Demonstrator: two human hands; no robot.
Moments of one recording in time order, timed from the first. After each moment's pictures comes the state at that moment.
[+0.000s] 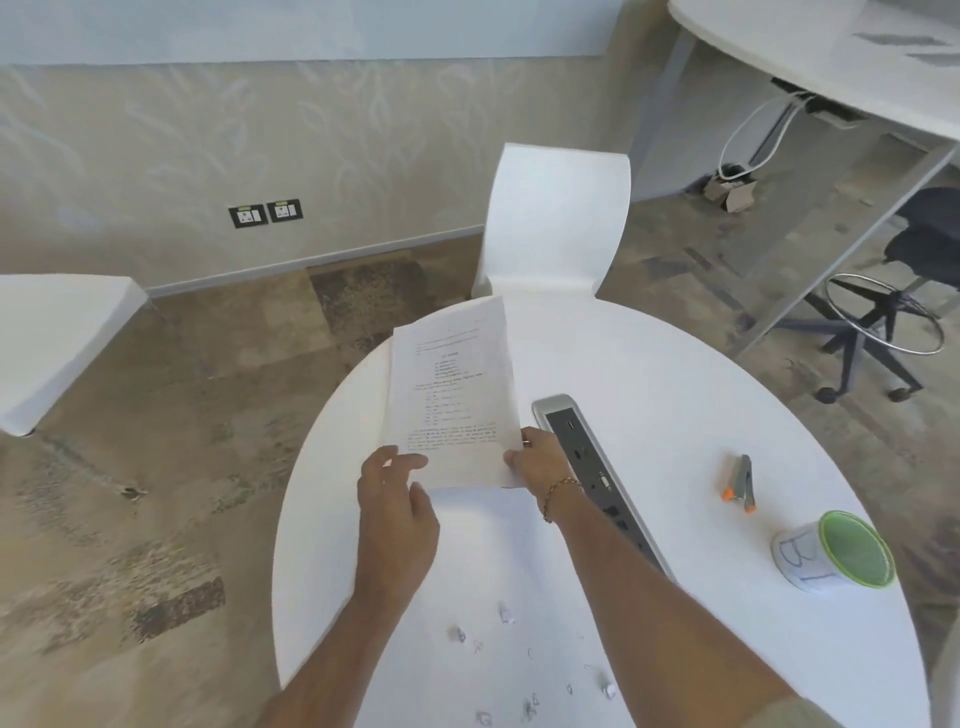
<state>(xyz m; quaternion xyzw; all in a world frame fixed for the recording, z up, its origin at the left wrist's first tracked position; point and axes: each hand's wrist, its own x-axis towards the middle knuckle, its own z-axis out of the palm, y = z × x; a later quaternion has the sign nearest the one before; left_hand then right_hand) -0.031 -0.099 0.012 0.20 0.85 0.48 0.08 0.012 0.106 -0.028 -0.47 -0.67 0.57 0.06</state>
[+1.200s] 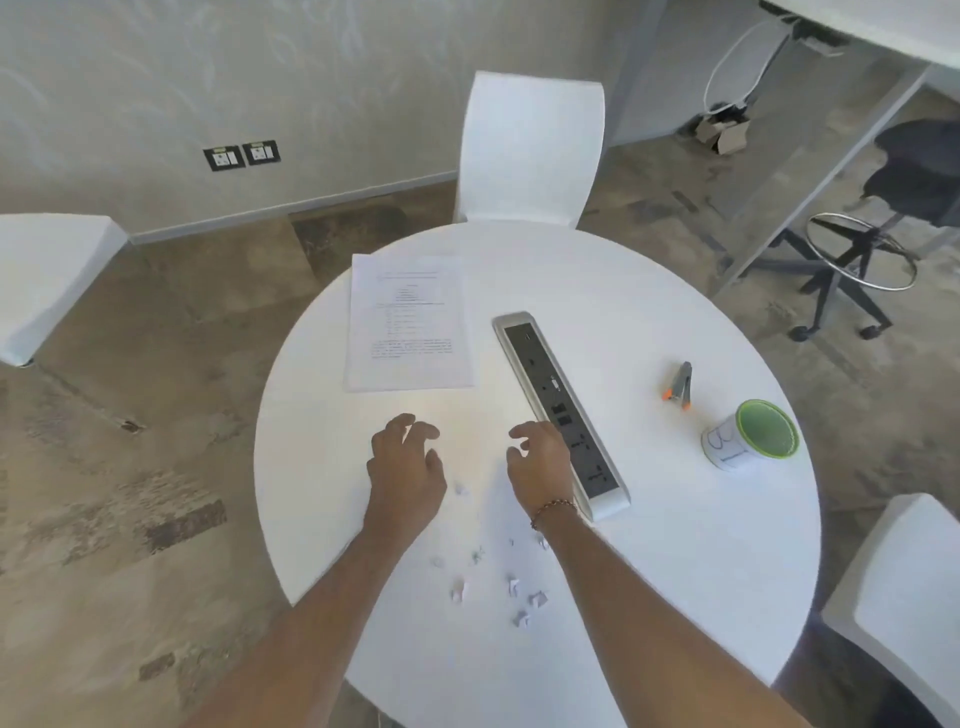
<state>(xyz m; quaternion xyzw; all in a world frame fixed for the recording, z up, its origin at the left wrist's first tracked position) 0.068 -0.112 -0.008 0.26 0.88 0.36 0.14 0.168 0.040 -0.037 -0.44 -0.81 0.37 0.12</state>
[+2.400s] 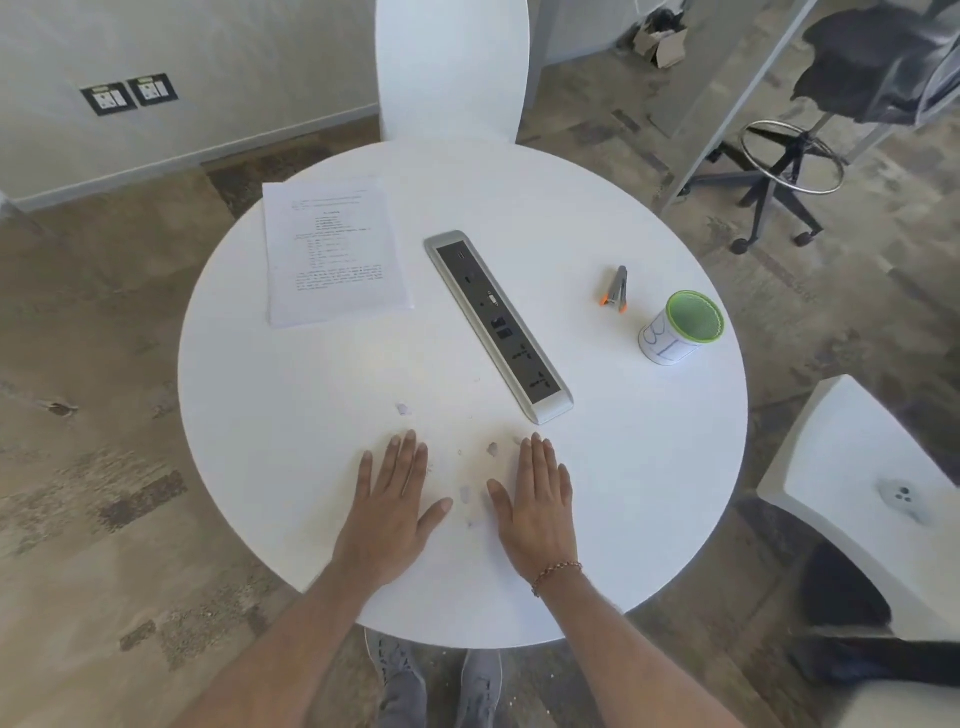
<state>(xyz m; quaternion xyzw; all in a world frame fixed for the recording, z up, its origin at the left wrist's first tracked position) 0.166 -0.176 -0.110 0.53 0.83 0.05 0.15 0.335 -0.043 -0.085 -0.43 -0.89 0.16 0.00</state>
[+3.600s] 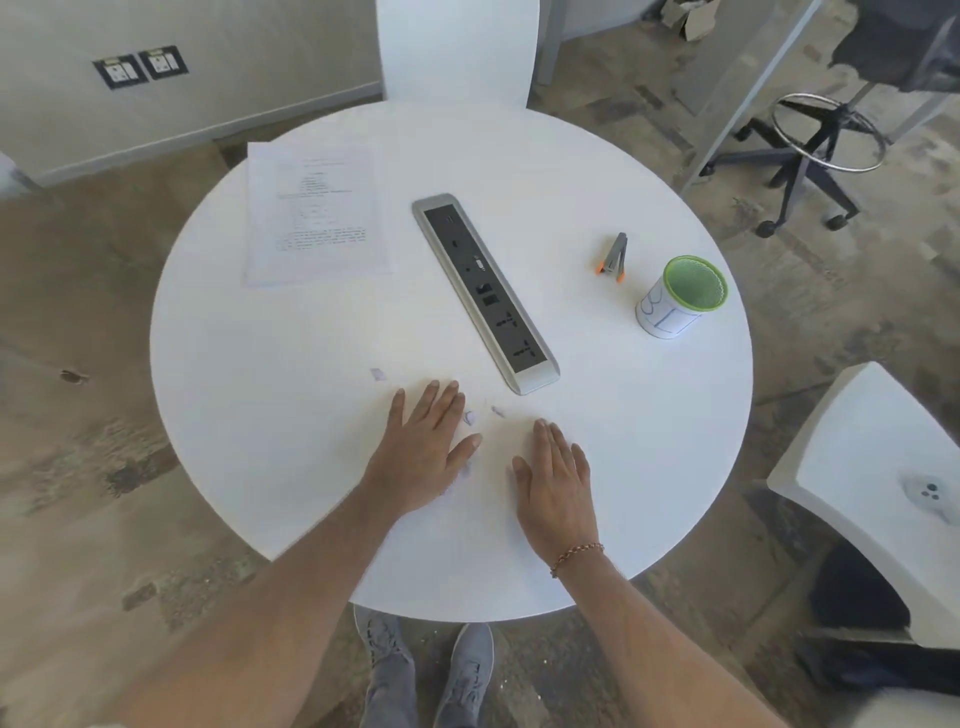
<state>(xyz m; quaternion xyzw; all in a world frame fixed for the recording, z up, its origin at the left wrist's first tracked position) 0.195 -0.101 -0.098 0.57 0.81 0.08 0.10 0.380 -0.011 -0.082 -0.41 -0.89 0.18 0.01</state>
